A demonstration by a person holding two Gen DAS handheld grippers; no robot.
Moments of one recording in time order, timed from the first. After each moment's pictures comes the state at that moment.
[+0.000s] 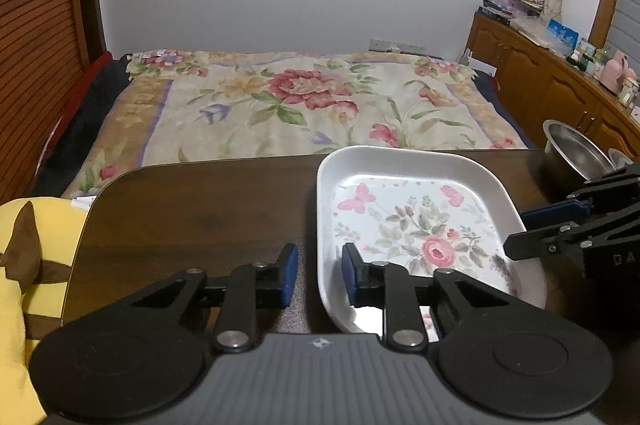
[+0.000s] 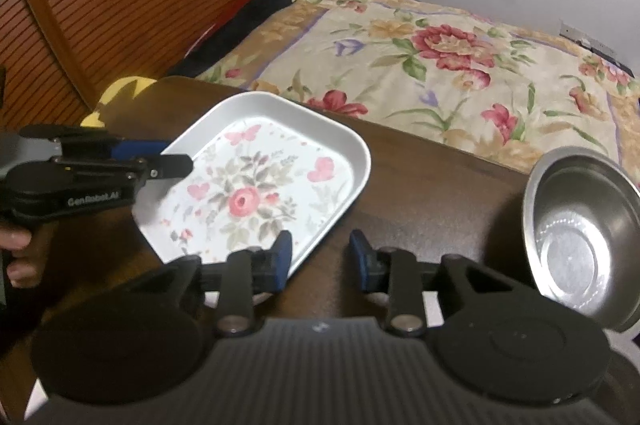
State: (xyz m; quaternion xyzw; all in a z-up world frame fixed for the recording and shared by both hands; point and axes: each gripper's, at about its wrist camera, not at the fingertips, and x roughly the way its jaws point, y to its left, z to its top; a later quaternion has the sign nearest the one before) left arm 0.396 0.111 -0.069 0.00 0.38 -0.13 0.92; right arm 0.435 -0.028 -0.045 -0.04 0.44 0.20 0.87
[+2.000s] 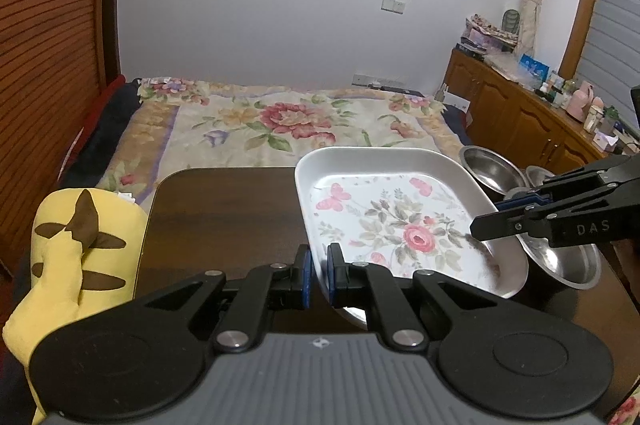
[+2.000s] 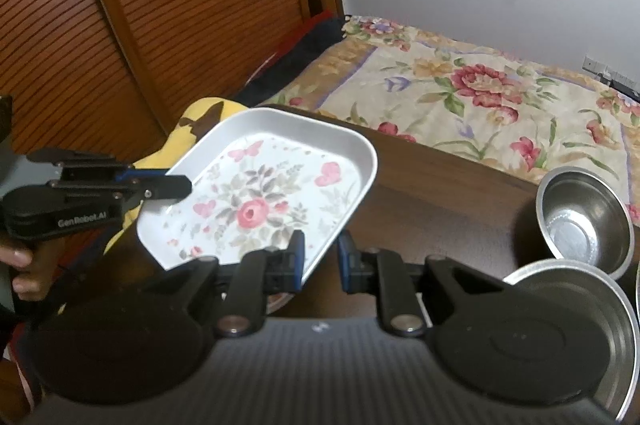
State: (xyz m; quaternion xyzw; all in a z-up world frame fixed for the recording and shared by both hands) left arm 0.264 0.144 0.009 -0.03 0.33 -0.15 0.93; right arm 0.355 -0.013 0.019 -0.02 0.39 0.25 0.89
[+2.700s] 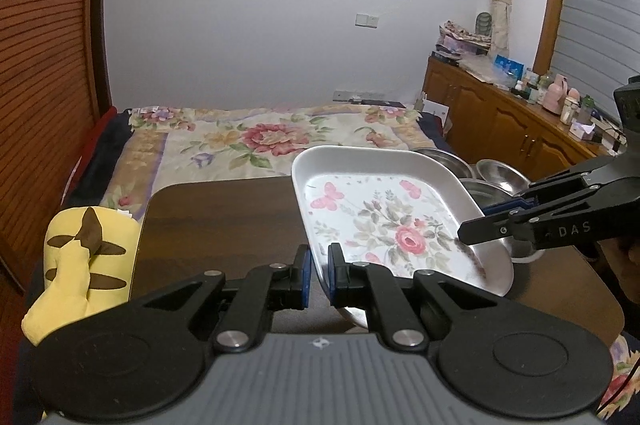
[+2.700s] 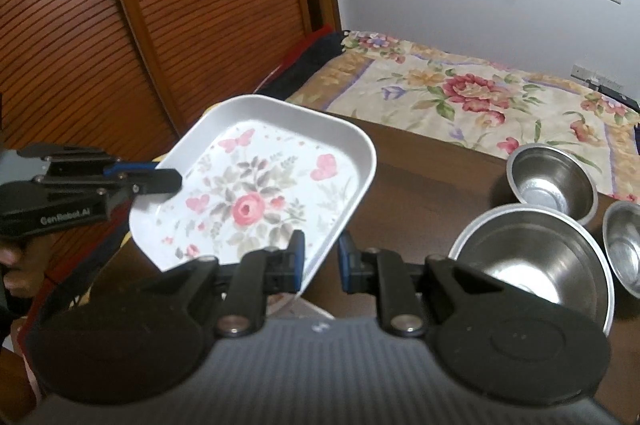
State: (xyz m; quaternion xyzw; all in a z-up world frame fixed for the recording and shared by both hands) left arm 0.188 0.117 0.042 0.00 0.30 -0.16 0.94; right arm 0.287 -0.035 0.036 -0.02 0.37 0.24 0.90
